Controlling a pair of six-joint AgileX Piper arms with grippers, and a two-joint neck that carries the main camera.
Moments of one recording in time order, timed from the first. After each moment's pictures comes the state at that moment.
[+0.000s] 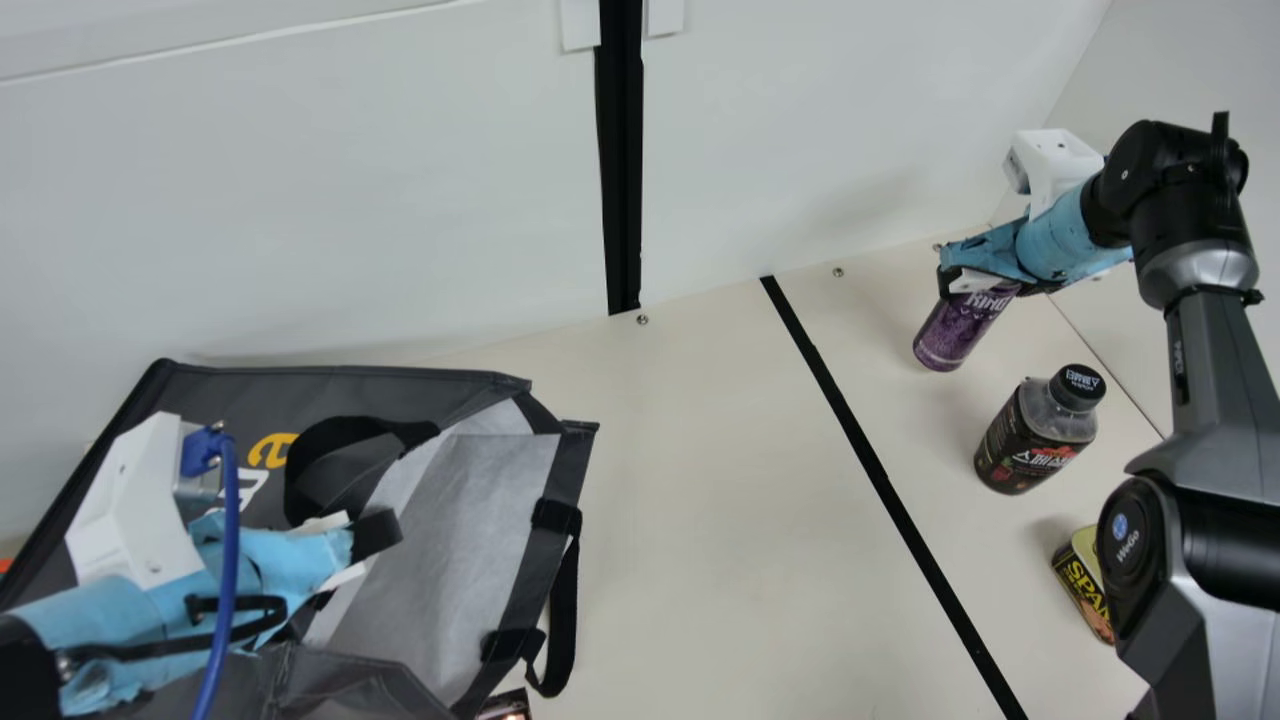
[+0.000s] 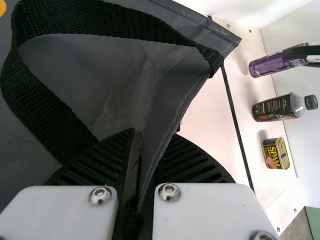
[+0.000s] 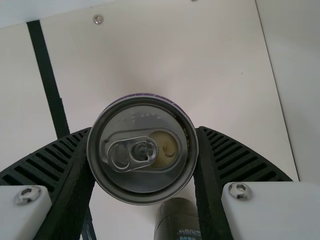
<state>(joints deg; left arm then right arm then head) -22.6 81.2 -72.4 -33.8 48.4 -3.3 -30.5 116.5 -116.6 6.8 67.4 -17.2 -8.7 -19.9</state>
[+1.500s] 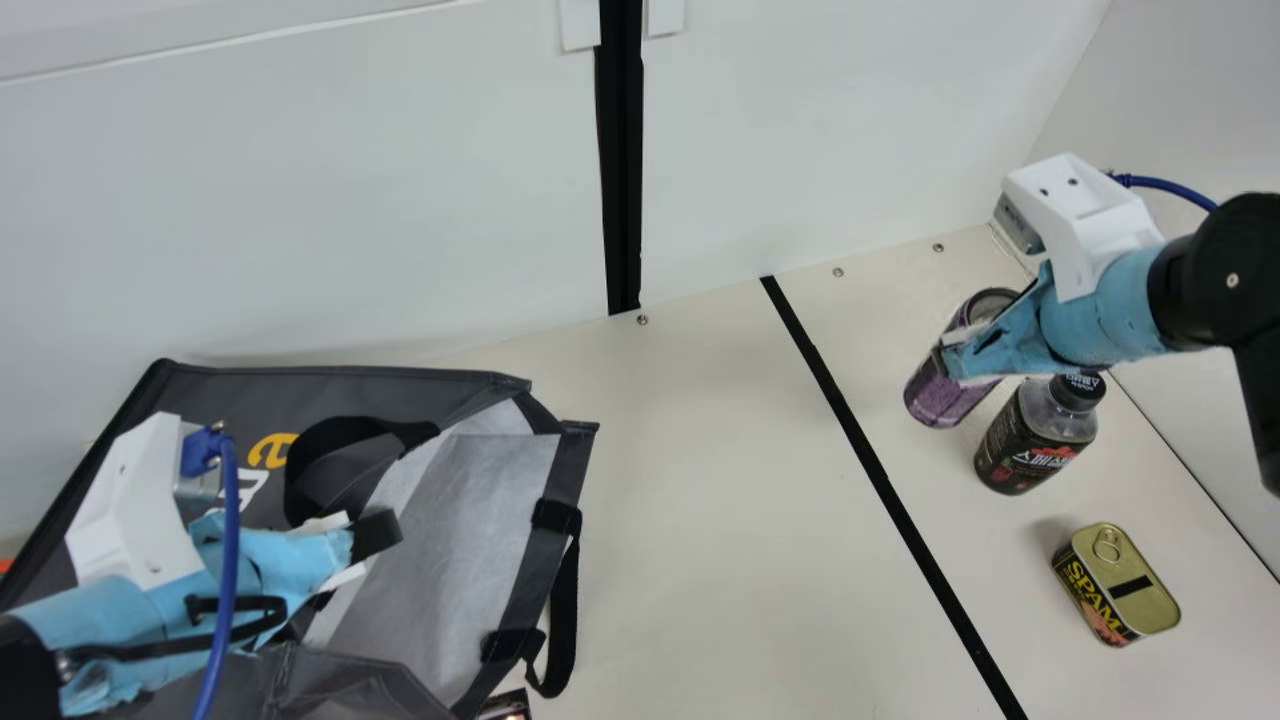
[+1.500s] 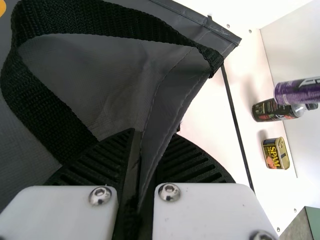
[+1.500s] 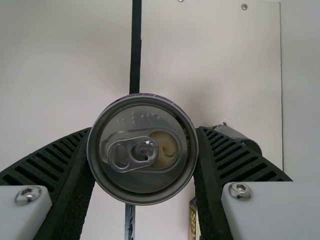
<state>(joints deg) -22.6 81.2 -72.4 -33.8 48.4 -3.3 -24.4 81.6 -89.2 6.8 70.0 -28.5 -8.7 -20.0</state>
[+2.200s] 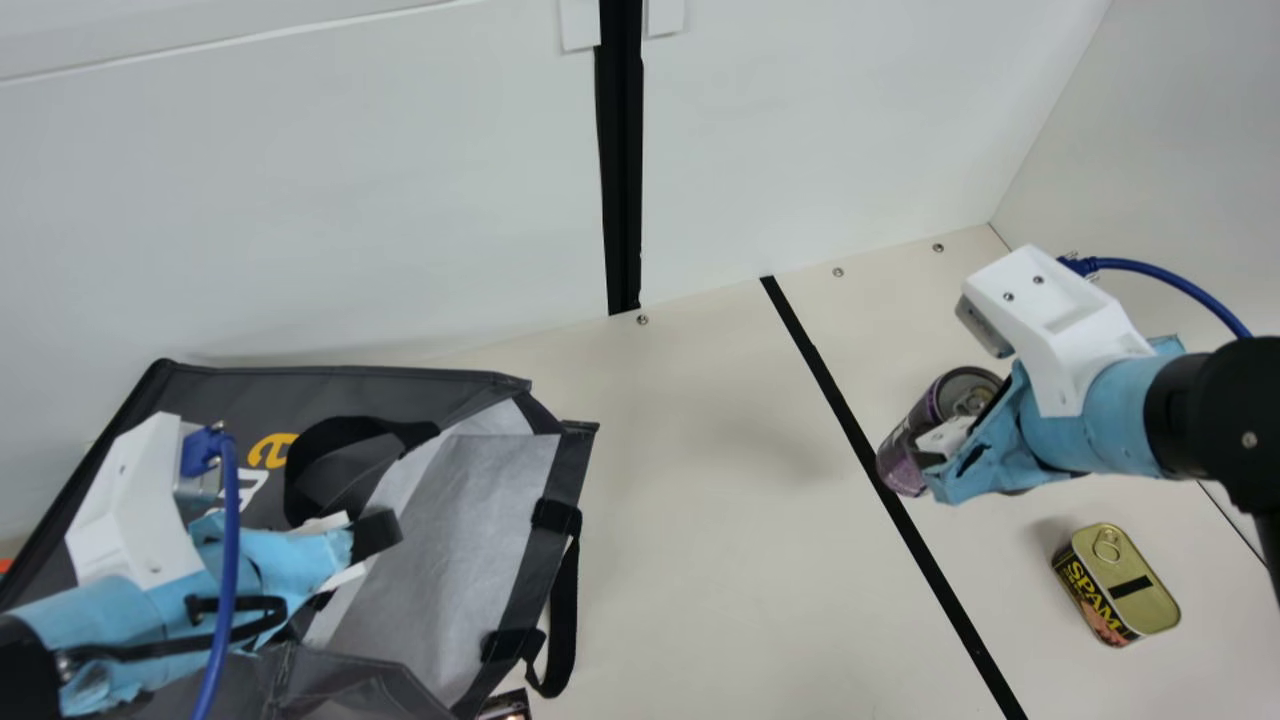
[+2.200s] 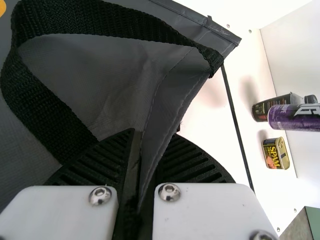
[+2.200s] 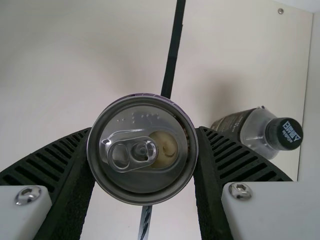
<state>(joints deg) -22.6 81.2 -72.4 -33.8 48.4 -3.3 -18.2 68.0 -76.3 6.5 70.0 -30.9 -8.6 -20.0</state>
